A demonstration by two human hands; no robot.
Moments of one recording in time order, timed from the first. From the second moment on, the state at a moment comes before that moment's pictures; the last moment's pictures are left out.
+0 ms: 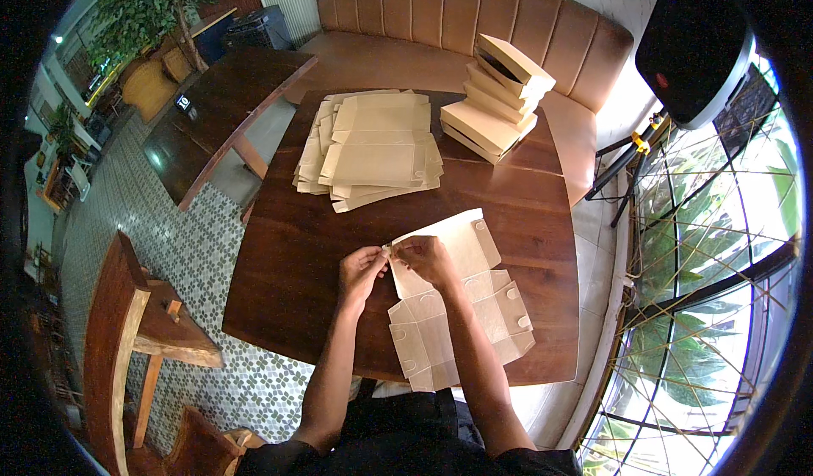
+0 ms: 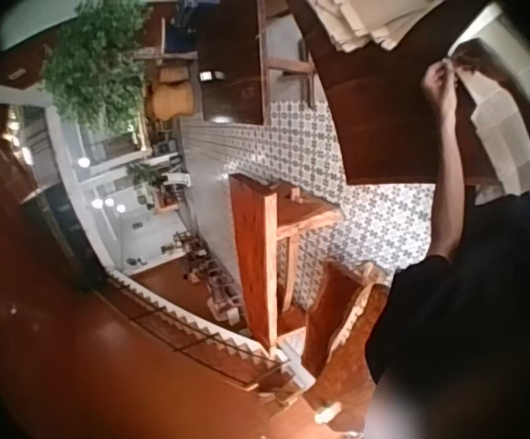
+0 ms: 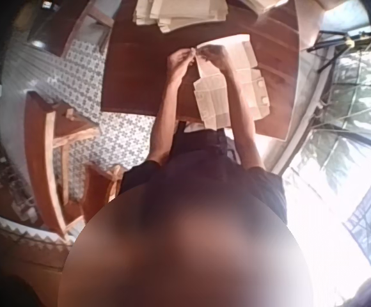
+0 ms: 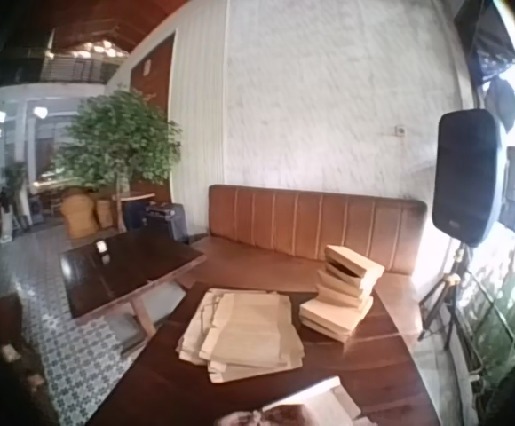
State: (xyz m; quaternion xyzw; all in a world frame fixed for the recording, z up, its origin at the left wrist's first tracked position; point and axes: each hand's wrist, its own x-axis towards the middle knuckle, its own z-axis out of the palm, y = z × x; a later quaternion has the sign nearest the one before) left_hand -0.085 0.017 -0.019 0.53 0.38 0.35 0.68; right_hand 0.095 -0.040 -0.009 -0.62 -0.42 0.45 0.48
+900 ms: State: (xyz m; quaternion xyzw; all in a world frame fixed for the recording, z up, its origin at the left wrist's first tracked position) left_hand -0.053 0.081 0.043 0.82 0.49 -0.01 0.28; right_hand 0.065 -0.023 -0.020 -0.74 -0.45 0.30 0.40
